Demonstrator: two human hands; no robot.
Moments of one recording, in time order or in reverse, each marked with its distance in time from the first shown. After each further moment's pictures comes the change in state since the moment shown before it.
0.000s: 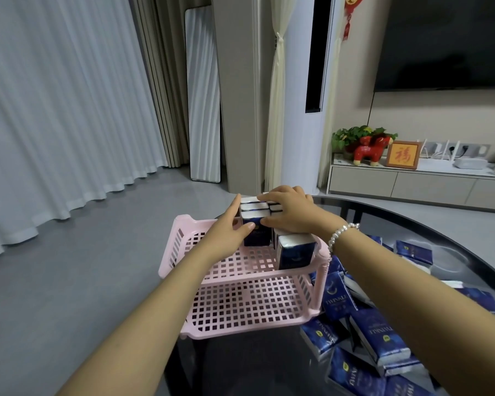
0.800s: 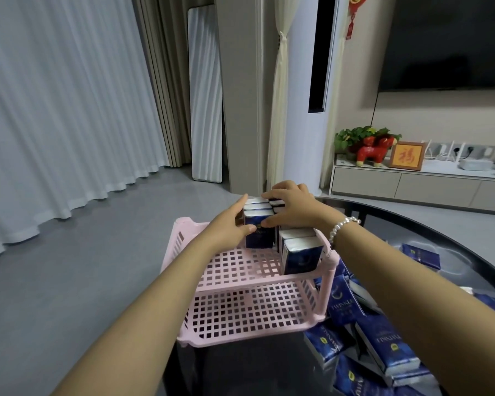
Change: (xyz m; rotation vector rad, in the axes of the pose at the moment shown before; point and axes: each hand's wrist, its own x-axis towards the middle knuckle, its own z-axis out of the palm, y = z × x) left_hand 0.022 0.001 -0.008 0.129 -0.034 0.019; right_hand 0.020 0.008 -0.001 0.030 -0.037 0.008
